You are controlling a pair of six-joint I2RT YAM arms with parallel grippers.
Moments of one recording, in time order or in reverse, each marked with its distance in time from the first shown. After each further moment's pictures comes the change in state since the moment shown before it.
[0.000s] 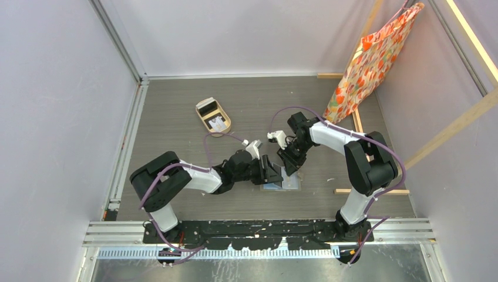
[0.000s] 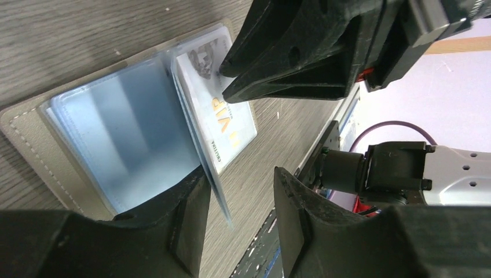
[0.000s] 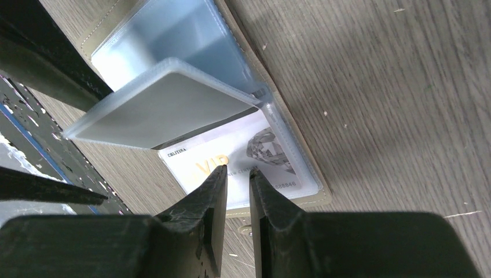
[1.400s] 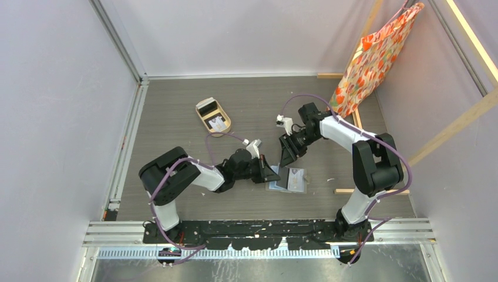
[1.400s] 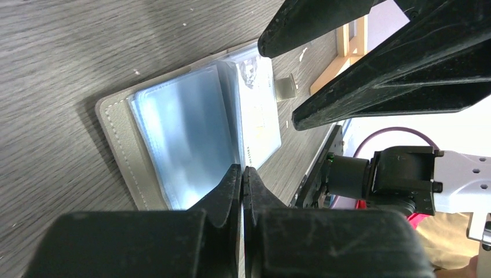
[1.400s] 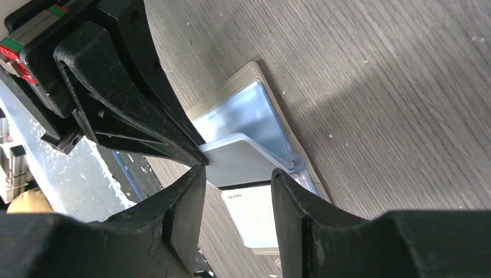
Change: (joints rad) left arm 0.035 0.097 0.009 0.111 0.052 0.002; right arm -0.111 -0.032 0.047 0.026 -0.257 0.144
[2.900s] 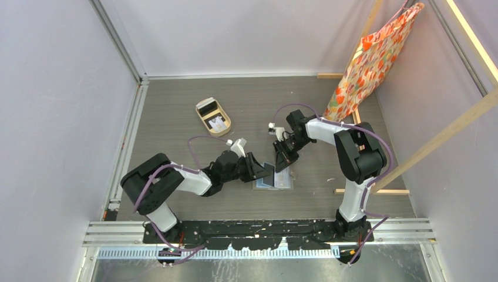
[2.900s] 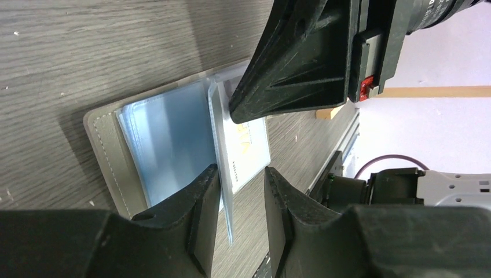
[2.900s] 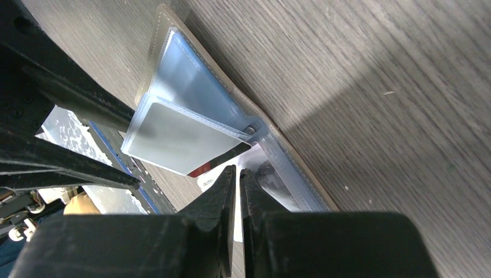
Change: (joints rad) left arm 0.054 -0.177 -0.141 -0.032 -0.109 -0.009; right arm 0.072 0.180 0.011 0.086 0.022 0.187
